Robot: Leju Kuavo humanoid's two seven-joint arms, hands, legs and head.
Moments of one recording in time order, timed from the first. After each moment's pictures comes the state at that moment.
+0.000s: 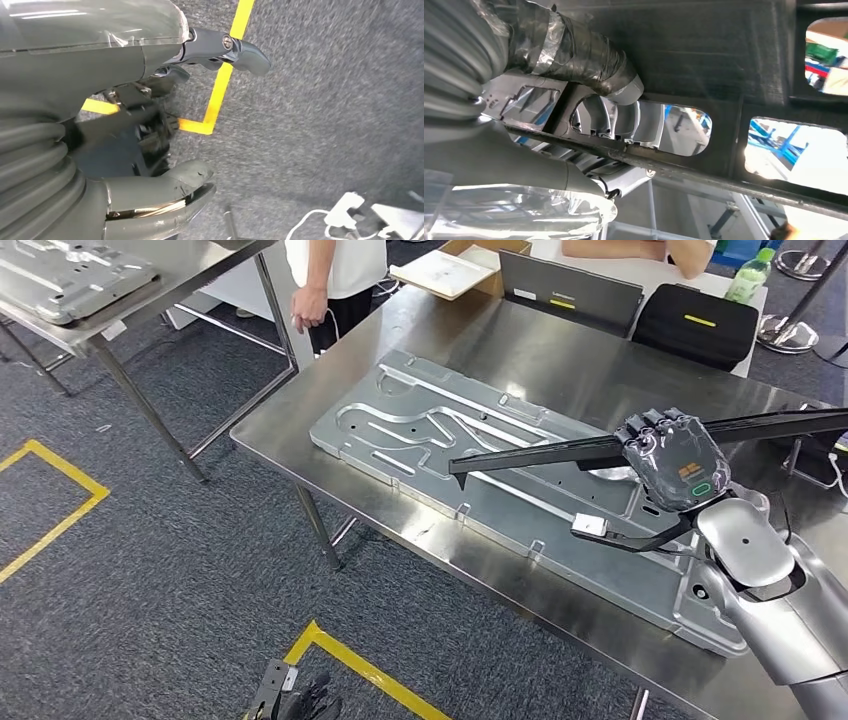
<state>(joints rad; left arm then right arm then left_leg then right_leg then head) -0.12 -0.13 -0.16 -0.36 0.12 -0.16 -0.42 -0.61 -0.63 0.50 -1.47 1.36 -0.23 -0.04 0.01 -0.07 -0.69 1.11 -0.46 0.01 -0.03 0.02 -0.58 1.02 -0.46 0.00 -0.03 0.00</state>
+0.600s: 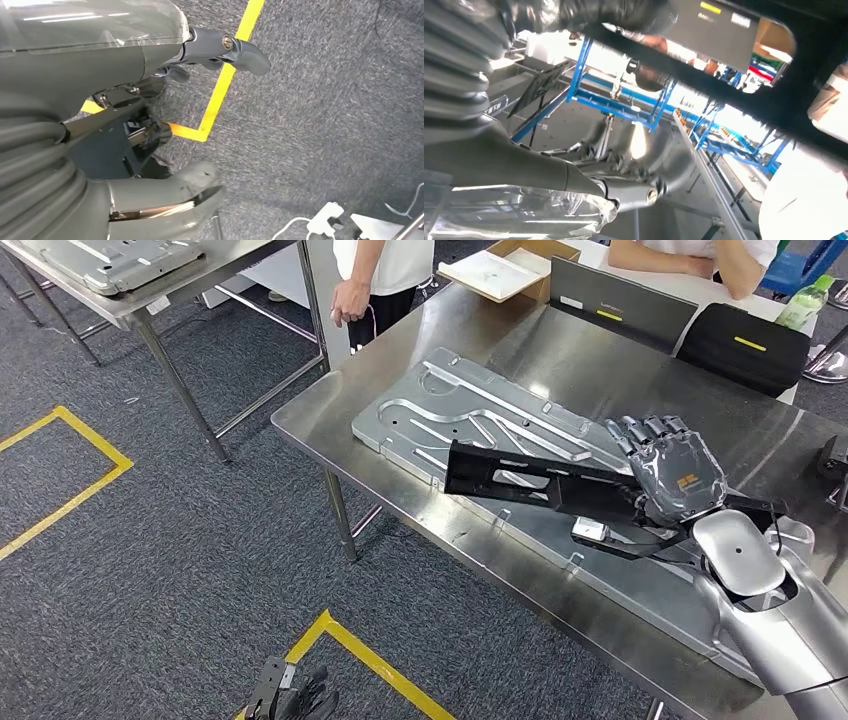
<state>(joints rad) -0.12 -0.12 -0.16 -0.36 0.10 -0.15 -0.43 -0.56 -0.62 0.49 -1.44 1.35 -0.20 0.02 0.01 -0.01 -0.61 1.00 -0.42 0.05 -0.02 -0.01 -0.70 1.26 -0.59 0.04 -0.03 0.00</state>
